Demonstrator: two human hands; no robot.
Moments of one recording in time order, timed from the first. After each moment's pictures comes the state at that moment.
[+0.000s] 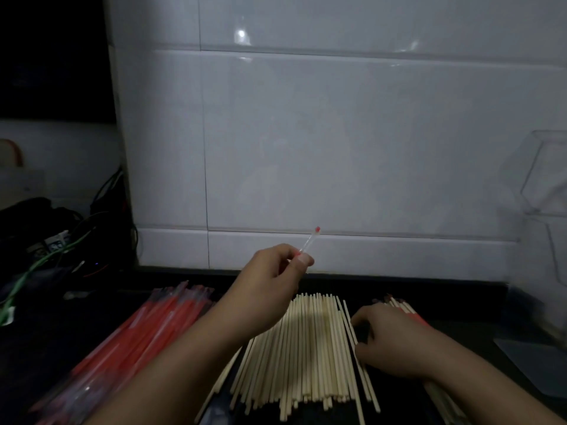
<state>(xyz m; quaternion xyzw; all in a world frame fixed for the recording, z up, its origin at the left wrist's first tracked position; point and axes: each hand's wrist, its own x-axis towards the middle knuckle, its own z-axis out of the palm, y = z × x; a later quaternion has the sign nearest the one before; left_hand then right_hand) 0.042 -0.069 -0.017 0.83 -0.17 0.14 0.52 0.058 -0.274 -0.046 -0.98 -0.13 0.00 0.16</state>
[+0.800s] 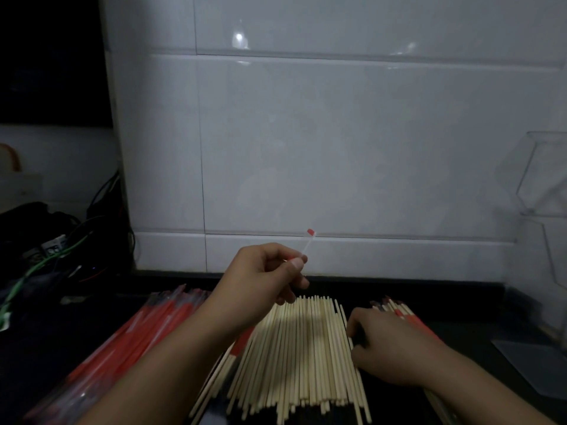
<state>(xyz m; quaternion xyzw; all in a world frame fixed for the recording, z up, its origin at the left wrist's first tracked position) 0.044 -0.062 -0.012 0.77 -0.17 0.11 0.60 0.054 -0.272 -0.051 -0.98 -0.15 -0.02 0.12</state>
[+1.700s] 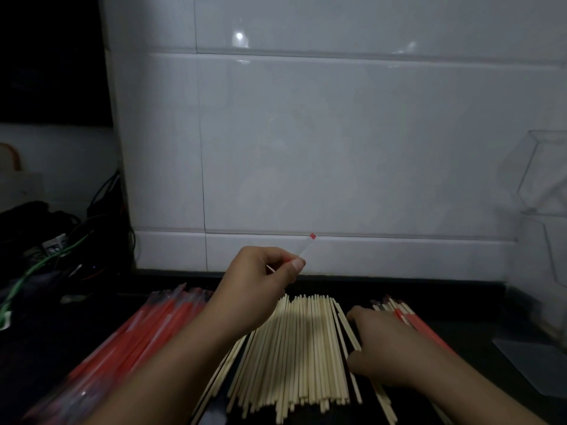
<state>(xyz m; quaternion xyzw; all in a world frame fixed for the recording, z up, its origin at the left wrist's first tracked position) 0.040 -0.064 -0.014 0.82 -0.14 0.17 0.53 0.053 -0.263 -0.051 -0.99 -0.10 0.03 0.13</state>
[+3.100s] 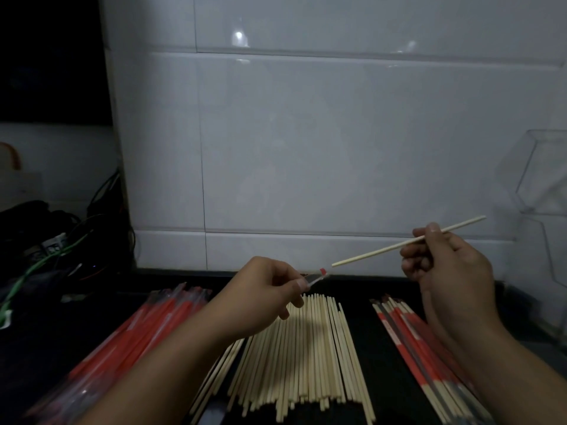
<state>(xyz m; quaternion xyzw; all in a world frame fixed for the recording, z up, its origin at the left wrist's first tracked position) 0.051 -0.058 -0.022 0.86 -0.17 0.06 0.47 0.058 -0.292 -0.010 -0.56 -0.06 -0.33 0.76</state>
